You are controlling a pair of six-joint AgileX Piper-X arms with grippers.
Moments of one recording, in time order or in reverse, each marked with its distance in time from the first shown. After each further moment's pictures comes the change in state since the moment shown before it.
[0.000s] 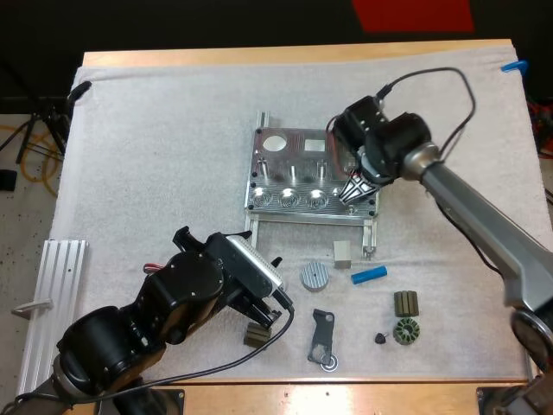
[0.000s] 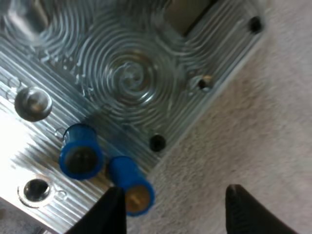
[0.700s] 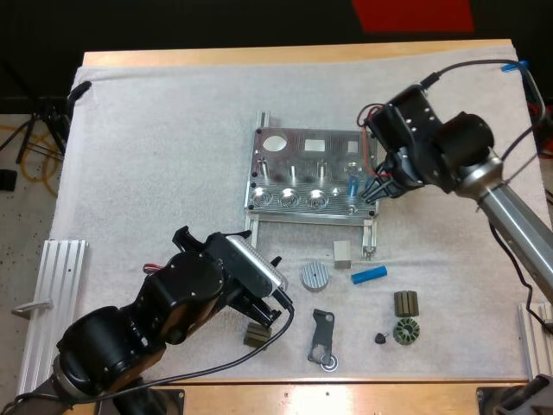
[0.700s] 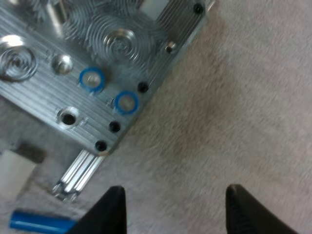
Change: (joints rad) left arm 0.000 0.000 0.000 -0.002 -0.008 0.000; right arm -0.007 -0.258 0.000 0.171 -0.043 0.089
